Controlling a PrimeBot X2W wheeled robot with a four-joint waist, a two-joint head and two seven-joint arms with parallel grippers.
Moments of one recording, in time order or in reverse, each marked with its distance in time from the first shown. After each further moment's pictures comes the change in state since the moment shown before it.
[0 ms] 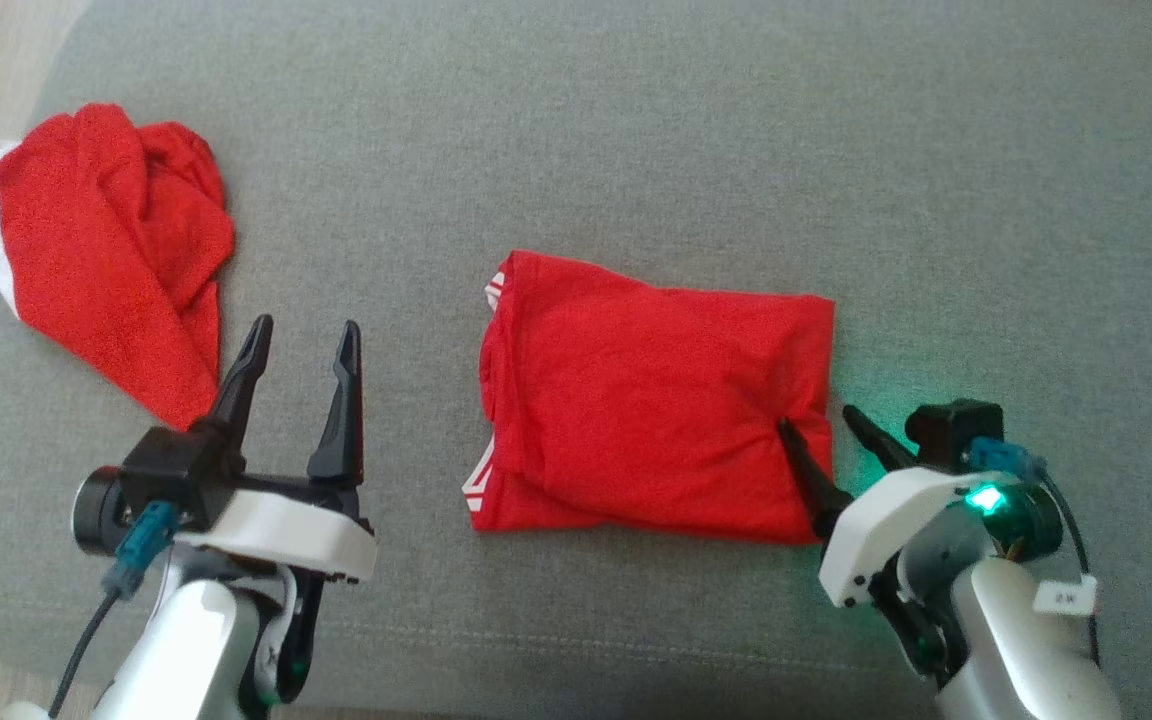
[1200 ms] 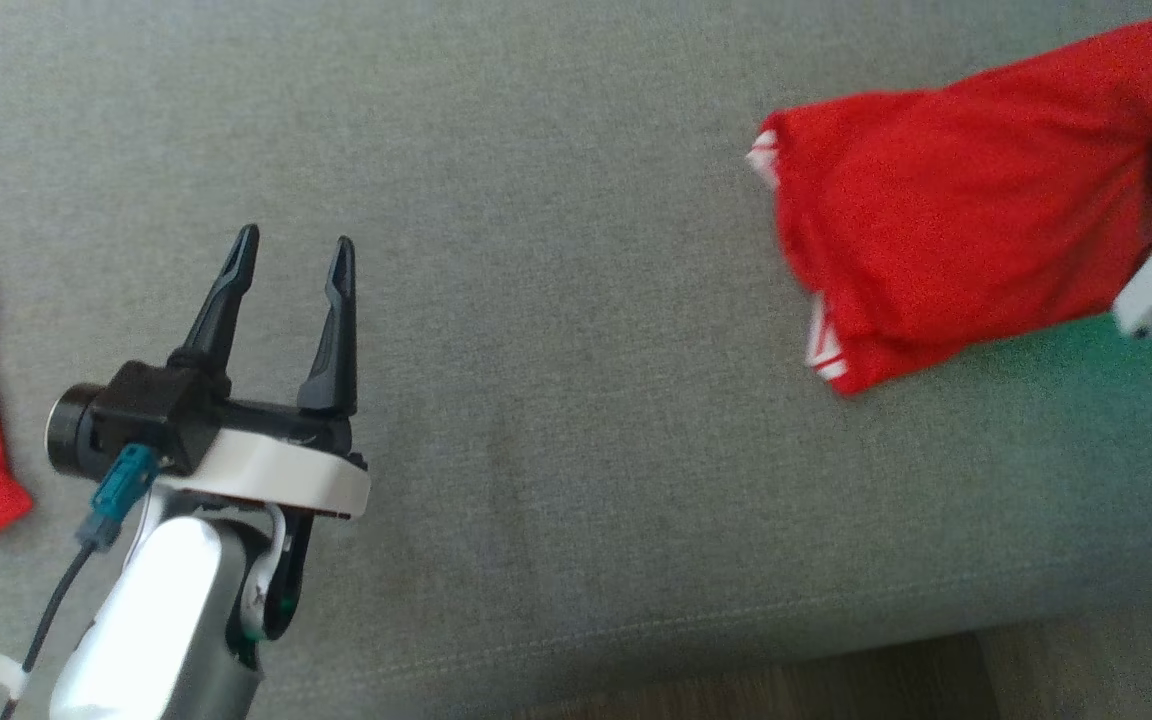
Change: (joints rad) left arm -0.099 0.005 0.012 -0.028 0.035 -0.021 0.000; right arm -0.377 -0.271 -0.223 0.170 0.060 0.000 -0.008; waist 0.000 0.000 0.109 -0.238
